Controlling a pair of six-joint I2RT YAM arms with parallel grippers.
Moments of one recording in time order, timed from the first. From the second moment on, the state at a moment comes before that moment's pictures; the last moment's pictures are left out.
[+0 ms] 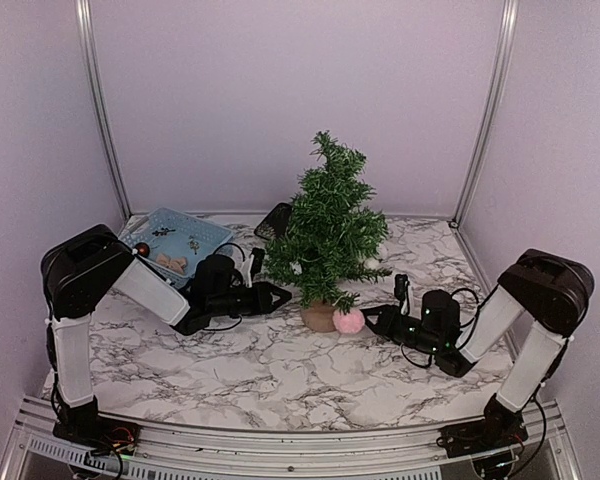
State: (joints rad) left arm -0.74 2.02 0.87 0.80 0.35 -0.73; right arm 0.58 1.73 0.28 1.16 -0.26 0.90
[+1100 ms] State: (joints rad) left arm -0.75 2.15 0.97 0.87 0.39 -0.73; right arm 0.58 2.01 0.43 1.34 -0.34 0.96
